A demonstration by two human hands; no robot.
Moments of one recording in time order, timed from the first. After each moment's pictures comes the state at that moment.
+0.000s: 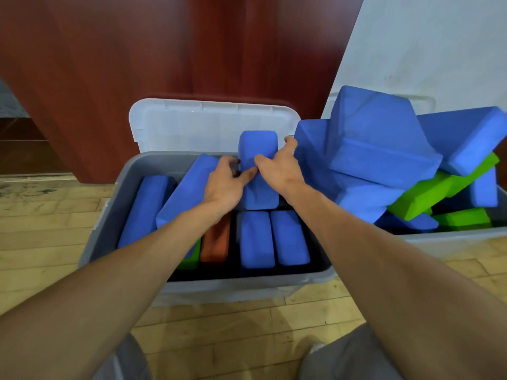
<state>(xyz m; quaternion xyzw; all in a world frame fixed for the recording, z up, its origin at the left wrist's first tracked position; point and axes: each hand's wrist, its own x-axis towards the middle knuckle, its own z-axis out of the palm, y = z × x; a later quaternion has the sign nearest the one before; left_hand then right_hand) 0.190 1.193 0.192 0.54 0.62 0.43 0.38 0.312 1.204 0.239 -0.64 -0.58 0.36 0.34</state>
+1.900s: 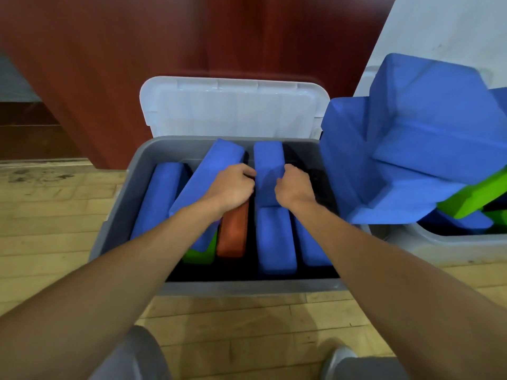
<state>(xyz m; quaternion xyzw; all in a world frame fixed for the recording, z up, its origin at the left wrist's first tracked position) 0.162 1.210 0.162 0.57 0.66 0.28 0.40 0.299 1.225 0.157 -0.72 -0.63 0.24 0.14</state>
